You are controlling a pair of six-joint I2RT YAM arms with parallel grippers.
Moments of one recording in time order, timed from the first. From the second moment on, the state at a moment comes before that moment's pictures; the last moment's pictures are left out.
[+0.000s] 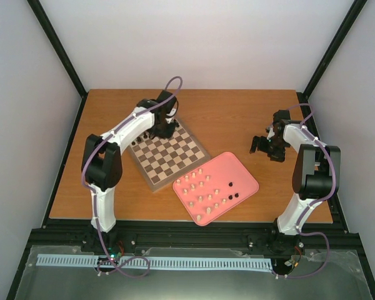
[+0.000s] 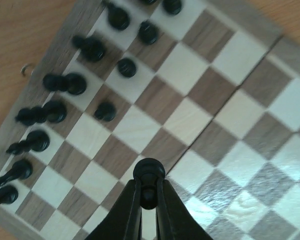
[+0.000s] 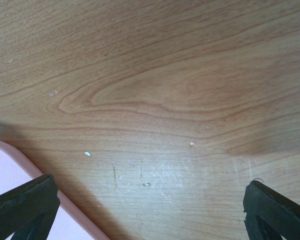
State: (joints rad) left arm -0.49 2.01 1.76 -1.00 -0.10 -0.12; right arm -0.06 1.80 1.22 -0.82 -0.22 0.20
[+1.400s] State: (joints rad) left arm -0.36 2.13 1.71 -0.92 -0.20 -0.14; right arm -0.06 1.80 1.22 -0.81 -0.22 0.20
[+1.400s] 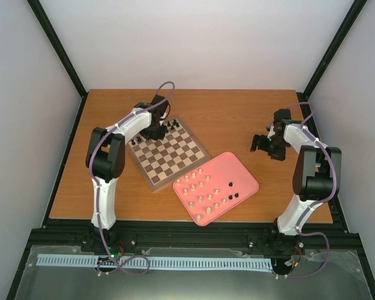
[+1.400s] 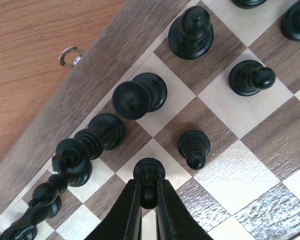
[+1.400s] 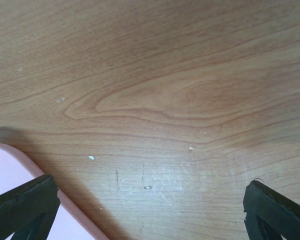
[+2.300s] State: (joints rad) left arm -0.35 2.14 1.70 -0.89 -0.19 -0.14; right arm -0.06 1.70 1.23 -0.76 -0.23 0.20
